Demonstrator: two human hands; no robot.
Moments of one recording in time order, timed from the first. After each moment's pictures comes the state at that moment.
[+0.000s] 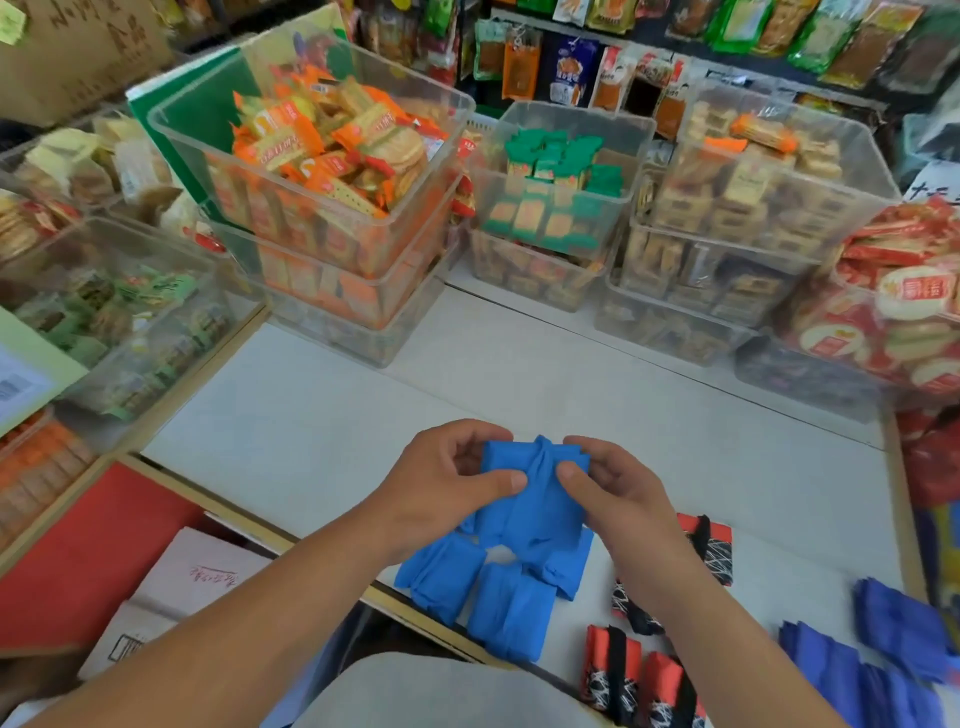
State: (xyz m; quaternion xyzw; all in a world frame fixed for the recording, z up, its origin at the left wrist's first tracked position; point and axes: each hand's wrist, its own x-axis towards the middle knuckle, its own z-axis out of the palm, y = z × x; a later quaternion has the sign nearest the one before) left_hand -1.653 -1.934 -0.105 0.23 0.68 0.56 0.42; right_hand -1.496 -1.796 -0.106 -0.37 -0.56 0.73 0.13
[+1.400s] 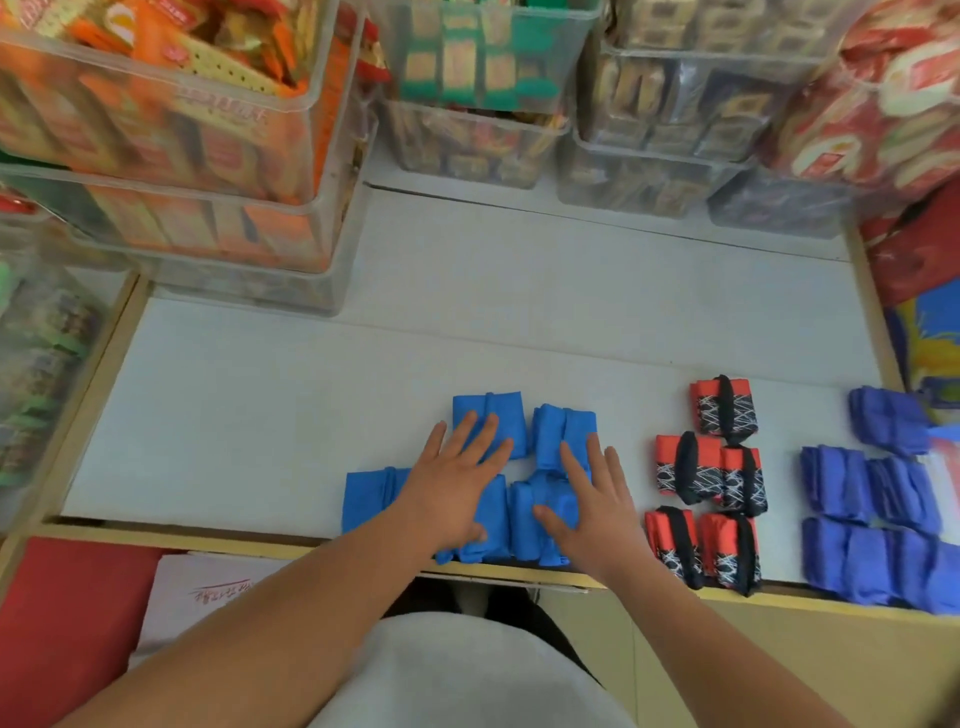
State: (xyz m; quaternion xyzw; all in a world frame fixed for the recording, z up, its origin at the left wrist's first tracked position) left_hand -1.718 -1.955 -0.303 0.69 0.67 -0.10 0.25; right_hand -1.496 -1.880 -0.307 -0.49 -0.82 0.27 -0.07
